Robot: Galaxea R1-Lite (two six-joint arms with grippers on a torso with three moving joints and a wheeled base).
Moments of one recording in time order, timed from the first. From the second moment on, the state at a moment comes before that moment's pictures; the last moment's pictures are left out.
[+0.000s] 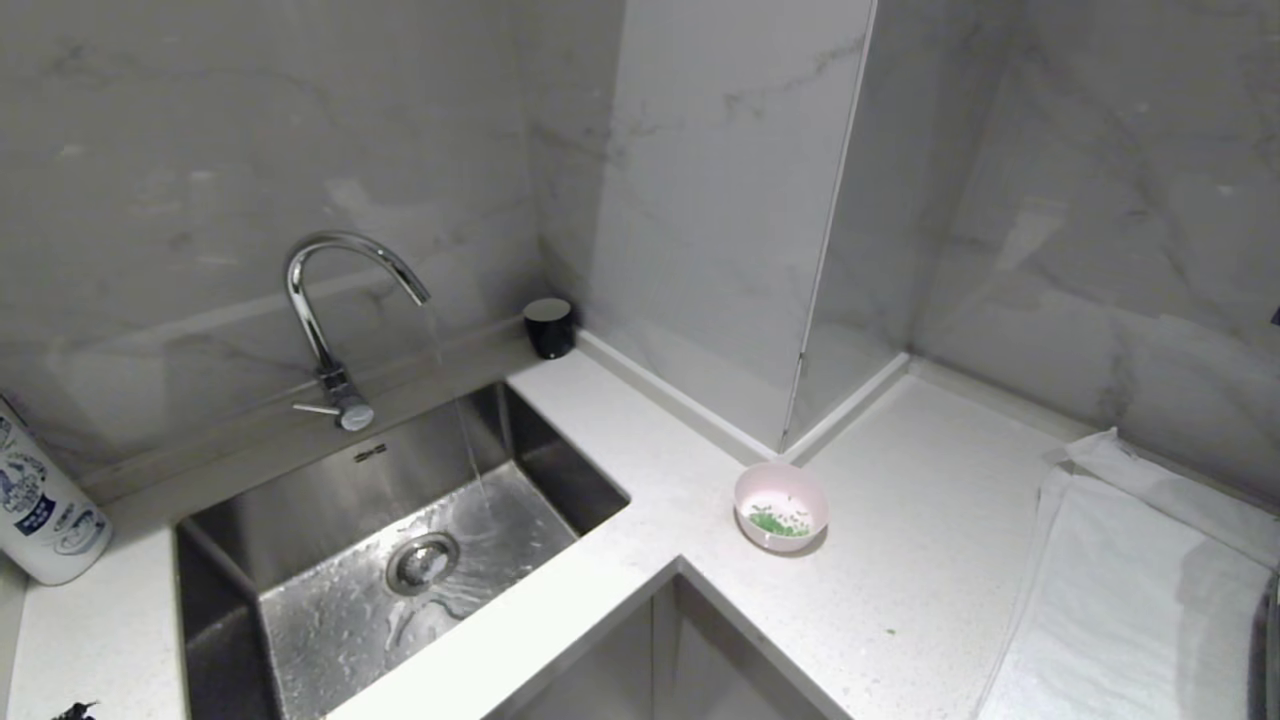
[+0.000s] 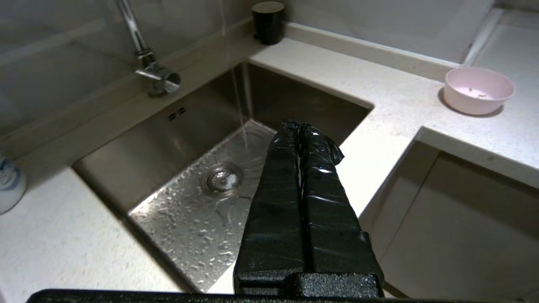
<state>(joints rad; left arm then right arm) 0.02 0.23 -0.14 -0.08 -0.22 0.09 0.00 0.00 -0.02 0.06 0.02 -0.06</state>
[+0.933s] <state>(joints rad) -0.48 1.72 -0.91 -0.46 0.01 -0.21 0.00 0.00 -0.02 0.06 0.02 -0.03</state>
